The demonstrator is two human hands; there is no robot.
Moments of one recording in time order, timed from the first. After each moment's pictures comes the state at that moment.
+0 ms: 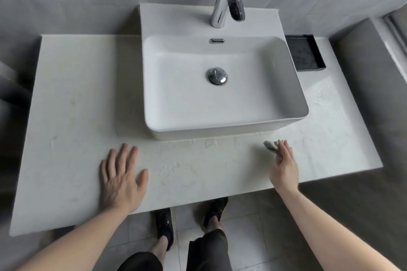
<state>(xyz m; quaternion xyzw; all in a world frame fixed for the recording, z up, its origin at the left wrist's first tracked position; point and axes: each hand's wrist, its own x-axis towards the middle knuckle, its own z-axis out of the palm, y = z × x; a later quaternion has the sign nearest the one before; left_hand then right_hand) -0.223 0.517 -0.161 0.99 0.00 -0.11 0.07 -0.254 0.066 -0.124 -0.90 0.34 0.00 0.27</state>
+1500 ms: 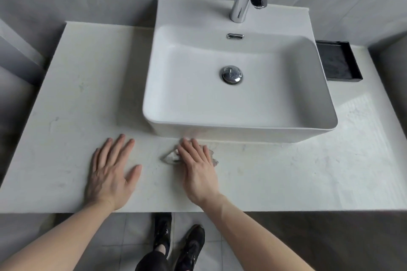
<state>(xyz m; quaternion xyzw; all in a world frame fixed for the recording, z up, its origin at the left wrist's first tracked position) -0.228 0.517 -0.168 0.99 0.00 -0.04 0.09 -0.219 0.256 -0.168 -0.94 -0.12 0.07 0.31</state>
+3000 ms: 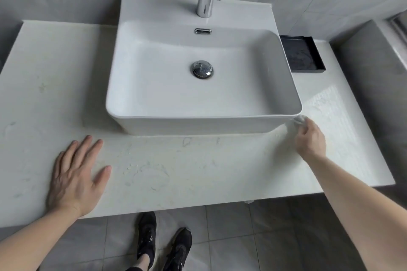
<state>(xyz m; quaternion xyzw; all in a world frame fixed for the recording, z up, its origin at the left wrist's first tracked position) -0.229 0.517 -0.177 0.99 0.00 0.00 0.10 -0.169 -0.090 -0.145 -0.93 0.30 -0.05 0.20</state>
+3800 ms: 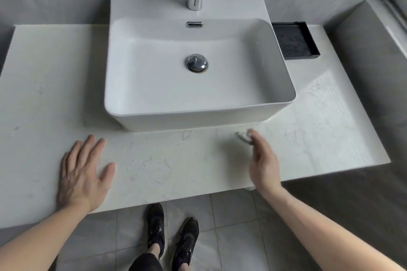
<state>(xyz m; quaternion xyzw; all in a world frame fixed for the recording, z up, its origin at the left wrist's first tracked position) -0.229 0.517 -0.174 1.00 0.01 -0.02 0.10 -0.263 0.059 -0.144 -0.91 0.12 -0.12 0.38</state>
